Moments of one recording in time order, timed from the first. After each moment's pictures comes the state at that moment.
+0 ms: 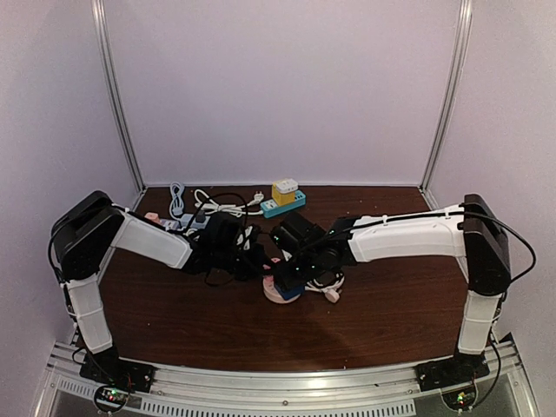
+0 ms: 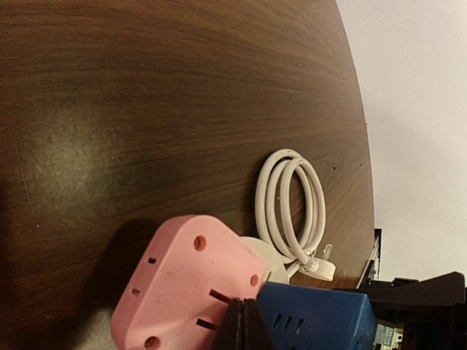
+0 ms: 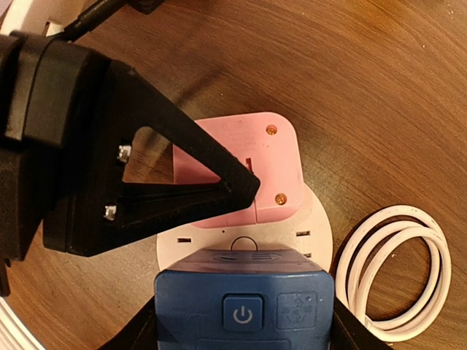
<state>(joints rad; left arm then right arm) -0.77 1.91 0.95 0.28 0.40 -0.90 1.02 1.89 1.39 -0.51 0.16 0.48</state>
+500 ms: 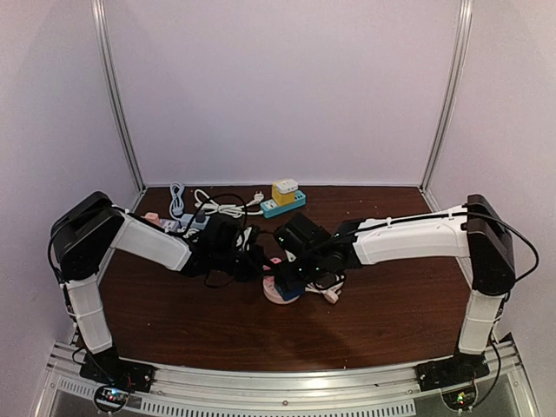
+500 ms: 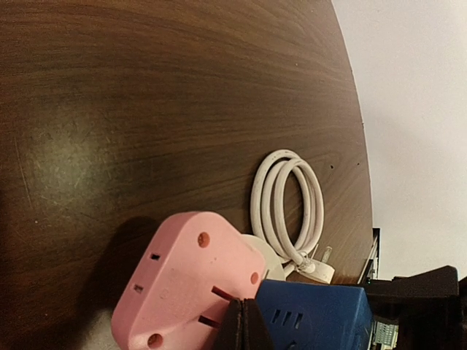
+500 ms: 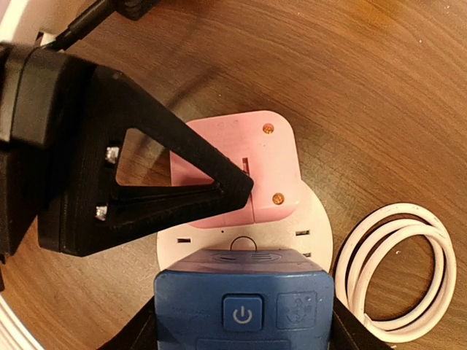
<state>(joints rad) -0.77 1.91 0.92 0.32 0.40 -0.90 1.04 1.89 1.36 -0.47 0.21 0.51</state>
